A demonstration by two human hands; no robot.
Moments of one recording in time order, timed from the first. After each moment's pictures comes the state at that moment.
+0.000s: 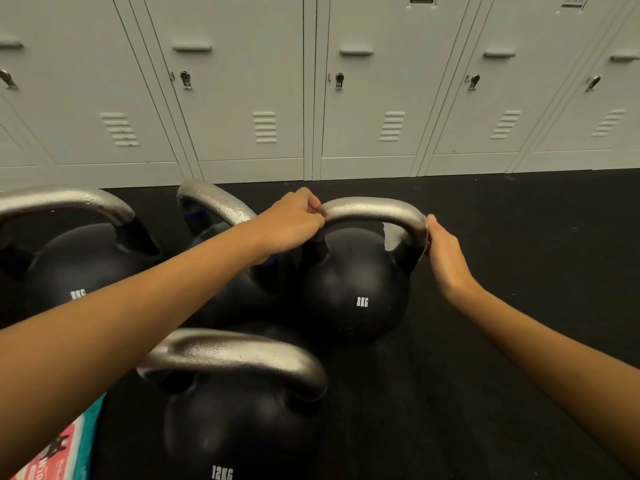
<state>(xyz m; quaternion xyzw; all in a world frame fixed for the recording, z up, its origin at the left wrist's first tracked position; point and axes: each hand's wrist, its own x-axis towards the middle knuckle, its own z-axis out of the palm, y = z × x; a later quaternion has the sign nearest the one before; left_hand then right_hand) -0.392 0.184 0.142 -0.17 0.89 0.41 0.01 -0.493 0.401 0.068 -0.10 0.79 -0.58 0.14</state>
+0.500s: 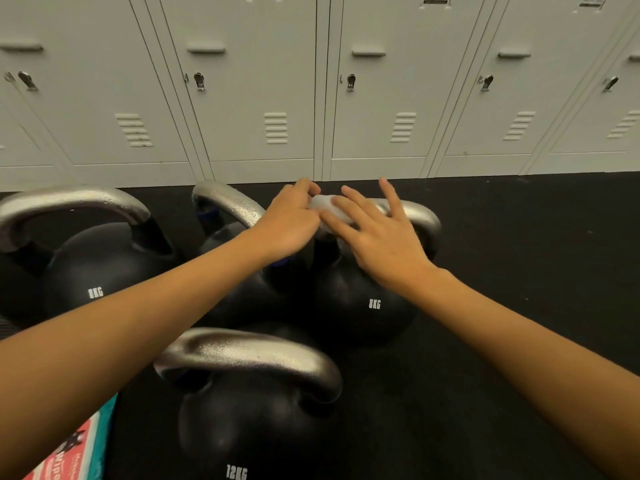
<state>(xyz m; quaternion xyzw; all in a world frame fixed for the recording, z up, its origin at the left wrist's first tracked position) -0.383 0.176 0.142 -0.17 0.90 0.40 -0.08 -0.480 0.326 0.077 -0.55 0.76 0.02 -0.34</state>
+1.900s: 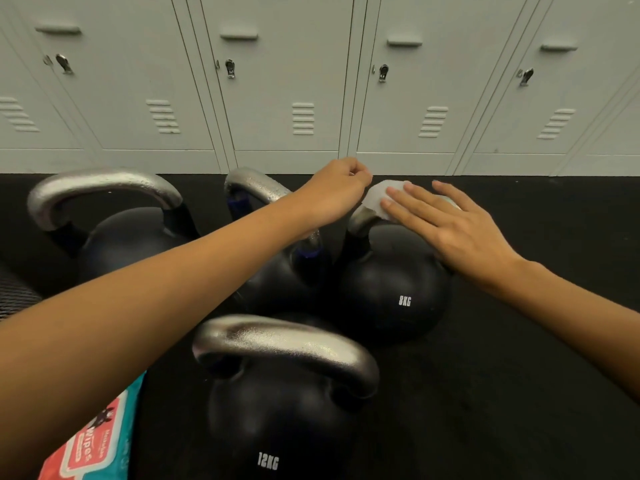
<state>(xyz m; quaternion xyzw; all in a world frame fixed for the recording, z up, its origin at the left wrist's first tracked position) -0.393 0.168 0.156 -0.13 0.85 0.50 -0.07 -0.493 0.365 0.100 -0.59 0.73 0.07 -0.32</state>
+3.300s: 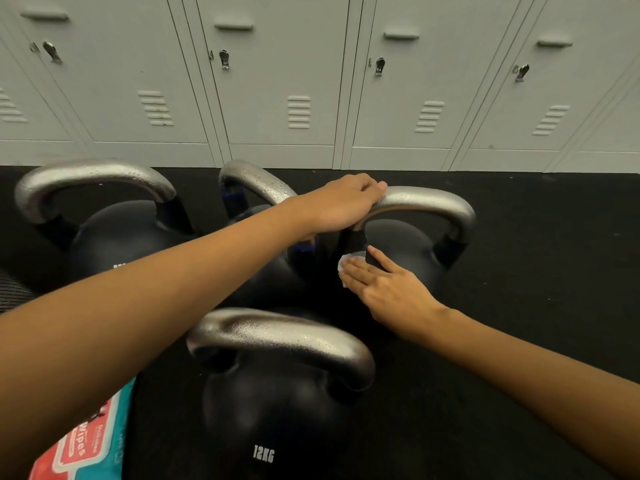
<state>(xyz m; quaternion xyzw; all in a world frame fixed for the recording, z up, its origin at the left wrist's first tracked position) -0.393 0.177 0.147 -0.09 0.91 0.41 0.04 -0.432 0.334 0.026 -0.62 0.76 0.13 -0.13</state>
